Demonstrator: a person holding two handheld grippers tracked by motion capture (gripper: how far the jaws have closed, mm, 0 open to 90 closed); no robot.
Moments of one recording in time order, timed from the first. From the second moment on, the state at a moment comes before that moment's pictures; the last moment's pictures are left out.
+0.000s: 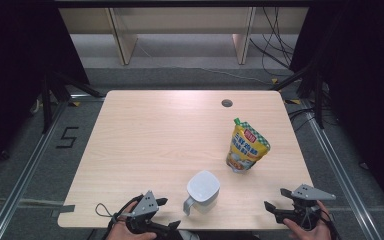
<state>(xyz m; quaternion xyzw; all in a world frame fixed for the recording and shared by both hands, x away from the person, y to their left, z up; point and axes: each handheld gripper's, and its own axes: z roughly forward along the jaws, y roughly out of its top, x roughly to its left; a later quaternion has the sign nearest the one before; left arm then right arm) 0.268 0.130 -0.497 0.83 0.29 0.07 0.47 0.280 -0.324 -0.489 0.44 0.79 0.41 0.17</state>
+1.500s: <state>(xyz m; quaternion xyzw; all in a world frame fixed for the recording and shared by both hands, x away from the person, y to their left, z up) 0.274 0.101 -0.494 0.83 0.28 0.09 0.48 0.280 -0.324 -0.489 0.44 0.79 0.40 0.17</state>
